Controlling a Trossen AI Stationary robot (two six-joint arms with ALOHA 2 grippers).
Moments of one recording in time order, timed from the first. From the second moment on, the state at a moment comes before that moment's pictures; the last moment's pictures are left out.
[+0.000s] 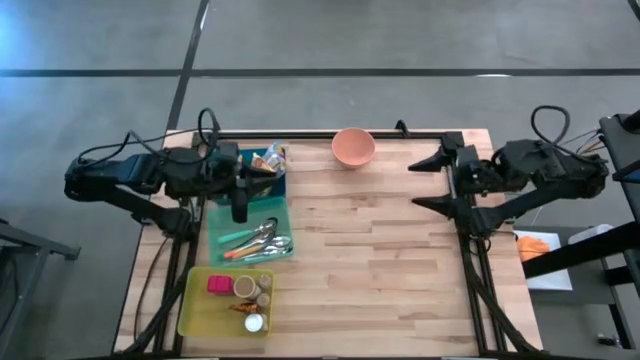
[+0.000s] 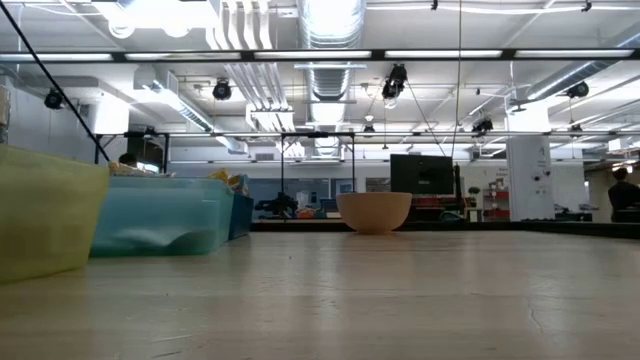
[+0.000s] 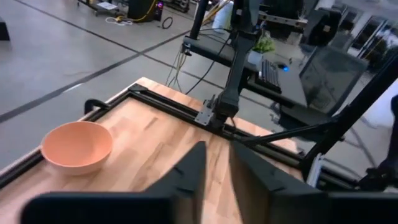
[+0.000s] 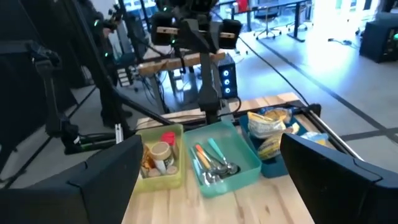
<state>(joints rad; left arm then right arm) -0.16 1.06 1.31 -0.52 -0.35 -0.41 0.23 0.90 1.32 -0.60 0.22 0.26</state>
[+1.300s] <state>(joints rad) -0.07 0.57 0.39 0.06 -0.12 -0.42 0.23 0.12 0.19 0.19 0.02 0.34</state>
